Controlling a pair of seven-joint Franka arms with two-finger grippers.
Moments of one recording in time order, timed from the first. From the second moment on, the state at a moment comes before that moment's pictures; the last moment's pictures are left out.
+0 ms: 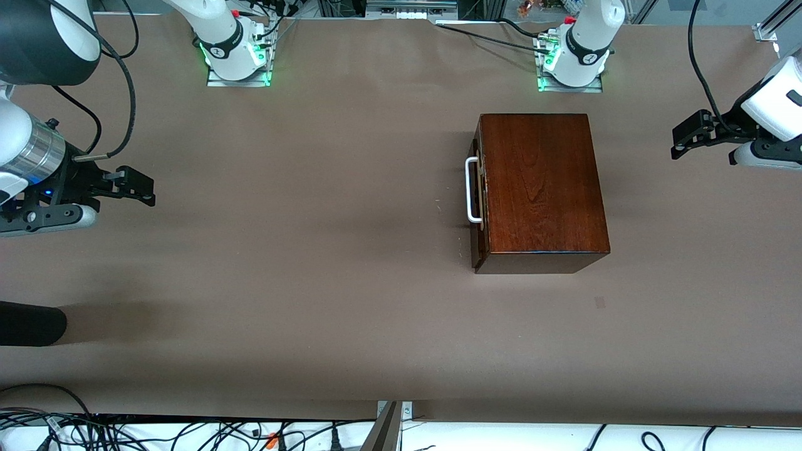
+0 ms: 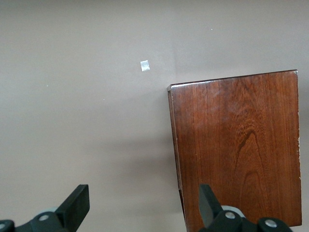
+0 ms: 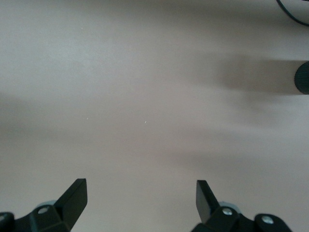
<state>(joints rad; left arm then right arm) -0.06 0.00 0.01 -1.58 0.01 1.56 0.05 0.23 0.27 -0.15 -1.34 0.04 1.60 -0.05</state>
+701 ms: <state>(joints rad) -0.06 0.01 0.01 -1.58 0.01 1.56 0.05 0.24 0.27 -0.15 -1.34 0.04 1.60 -0.05</state>
